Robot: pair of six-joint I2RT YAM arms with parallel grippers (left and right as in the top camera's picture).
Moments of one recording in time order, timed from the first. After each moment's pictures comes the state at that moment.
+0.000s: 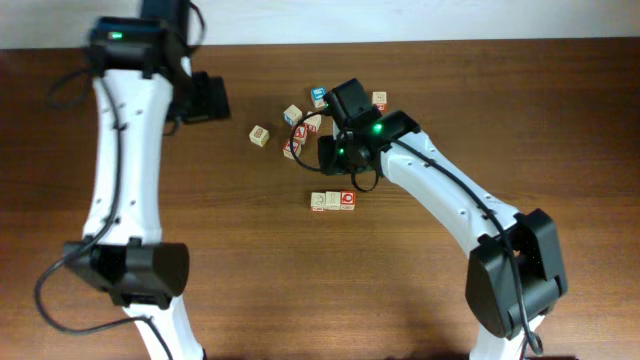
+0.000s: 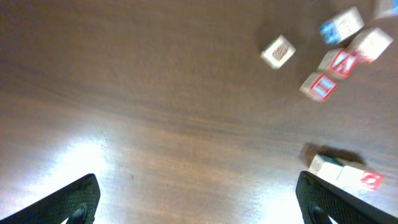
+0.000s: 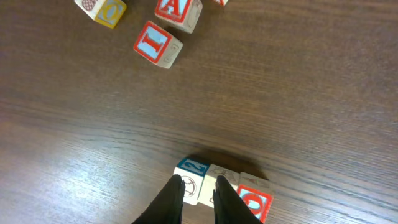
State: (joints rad) left arm -0.09 2.03 2.37 -1.65 -0.14 -0.29; right arm 0.53 1.94 1.59 -0.79 -0.10 0.42
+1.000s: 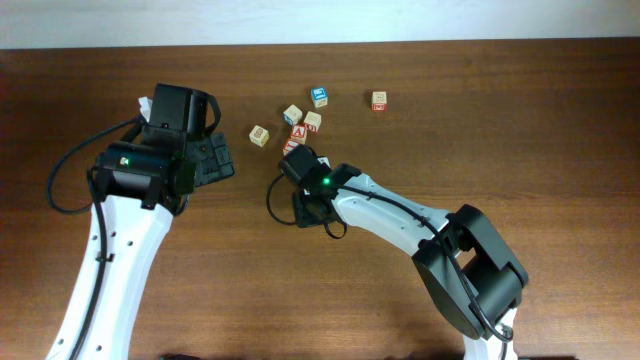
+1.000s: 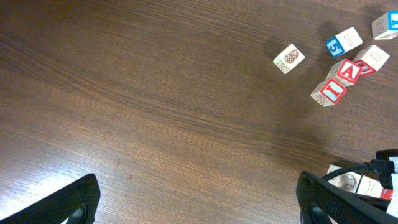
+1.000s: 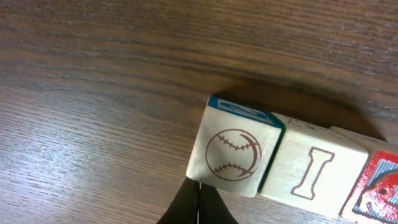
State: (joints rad) left arm -0.19 1.42 1.49 -1.17 -0.30 -0.43; right arm 0.73 2.03 1.39 -0.64 0.03 0.55
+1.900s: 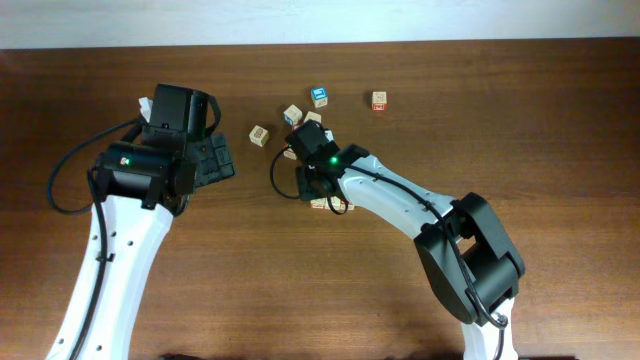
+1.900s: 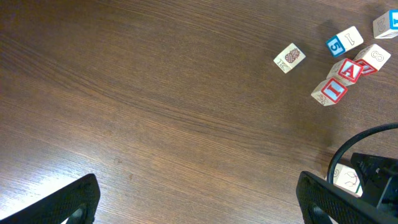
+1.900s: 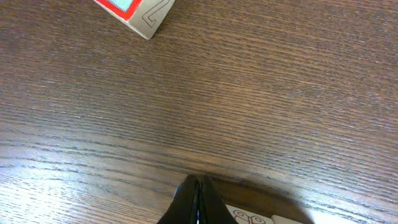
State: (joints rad) left arm -0.19 1.42 1.48 -1.16 -0.30 -0.43; right arm 0.66 2.08 1.49 -0.60 0.09 0.47
